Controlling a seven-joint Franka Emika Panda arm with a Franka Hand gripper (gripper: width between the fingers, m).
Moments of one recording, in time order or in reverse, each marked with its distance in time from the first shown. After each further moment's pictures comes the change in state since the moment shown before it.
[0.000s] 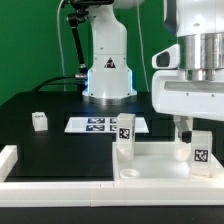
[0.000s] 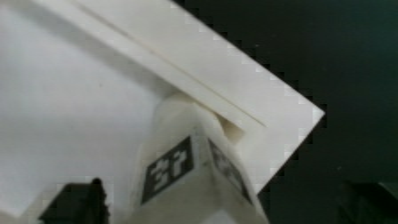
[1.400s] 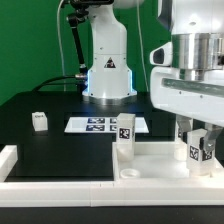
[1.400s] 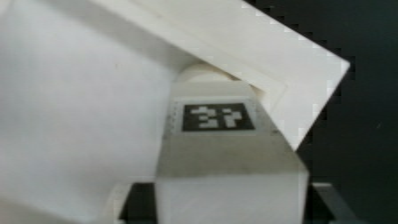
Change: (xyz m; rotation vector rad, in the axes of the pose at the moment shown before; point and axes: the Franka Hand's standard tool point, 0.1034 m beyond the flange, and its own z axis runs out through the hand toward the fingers) arm 0.010 0.009 -0.001 -0.057 -0.062 0.558
